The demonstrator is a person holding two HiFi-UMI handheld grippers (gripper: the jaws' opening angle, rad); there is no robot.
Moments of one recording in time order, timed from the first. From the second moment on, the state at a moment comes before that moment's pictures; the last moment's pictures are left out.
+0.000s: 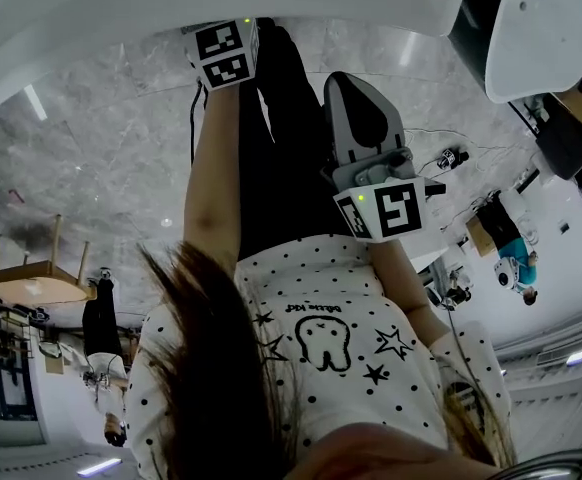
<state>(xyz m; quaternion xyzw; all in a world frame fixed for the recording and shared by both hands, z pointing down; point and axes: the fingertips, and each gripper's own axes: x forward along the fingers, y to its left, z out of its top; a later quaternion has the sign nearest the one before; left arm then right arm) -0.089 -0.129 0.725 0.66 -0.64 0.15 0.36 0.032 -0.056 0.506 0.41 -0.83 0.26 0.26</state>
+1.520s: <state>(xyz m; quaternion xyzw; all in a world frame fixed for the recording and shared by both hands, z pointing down) -0.116 -0.106 0.440 0.70 -0.64 0.13 0.29 0.007 -0.084 0.324 0.39 -0.89 0.17 0.17</state>
